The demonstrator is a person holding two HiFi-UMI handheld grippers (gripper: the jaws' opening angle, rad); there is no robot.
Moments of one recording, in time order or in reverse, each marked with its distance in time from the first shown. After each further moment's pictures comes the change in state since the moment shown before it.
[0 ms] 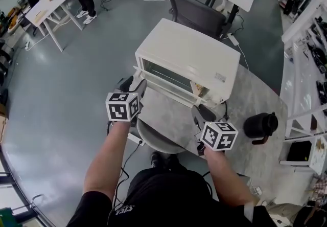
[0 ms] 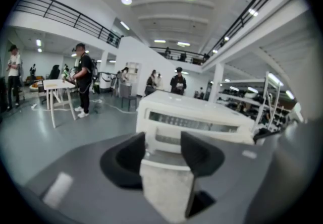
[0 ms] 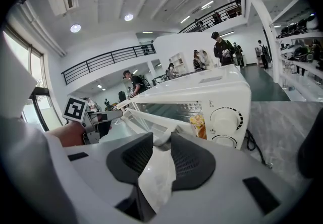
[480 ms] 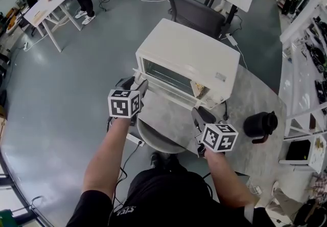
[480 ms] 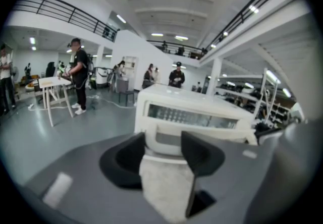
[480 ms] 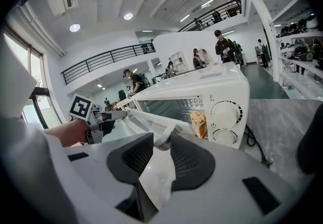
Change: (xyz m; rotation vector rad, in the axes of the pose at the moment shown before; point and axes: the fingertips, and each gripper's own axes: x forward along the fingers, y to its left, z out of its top) left arm 0.011 0.003 -0.013 0.015 0.067 -0.036; right arm -0.003 0.005 -0.011 0.004 0.014 0.000
